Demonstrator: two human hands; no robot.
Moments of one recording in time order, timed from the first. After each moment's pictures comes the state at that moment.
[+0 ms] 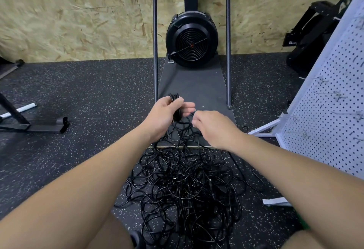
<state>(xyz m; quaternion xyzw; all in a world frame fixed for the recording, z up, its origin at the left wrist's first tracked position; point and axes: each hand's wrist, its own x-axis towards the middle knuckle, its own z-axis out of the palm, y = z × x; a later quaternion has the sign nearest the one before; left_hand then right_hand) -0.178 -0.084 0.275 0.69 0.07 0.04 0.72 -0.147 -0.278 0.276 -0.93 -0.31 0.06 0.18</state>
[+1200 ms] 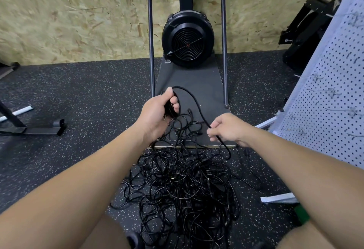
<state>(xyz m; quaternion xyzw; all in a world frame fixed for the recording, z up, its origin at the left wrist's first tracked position) -0.178 -0.092 0.291 0.50 0.15 0.05 0.85 -0.101 -0.328 0.228 -0.85 -0.10 0.26 0.44</state>
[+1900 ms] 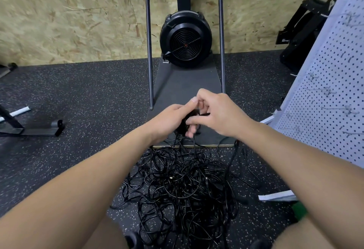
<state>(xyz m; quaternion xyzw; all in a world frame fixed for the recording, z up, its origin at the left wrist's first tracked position) -0.196 -0.120 0.296 0.77 -0.02 -0.13 0.62 -0.135 -0.315 0.303 -0.86 -0.38 0.00 0.36</state>
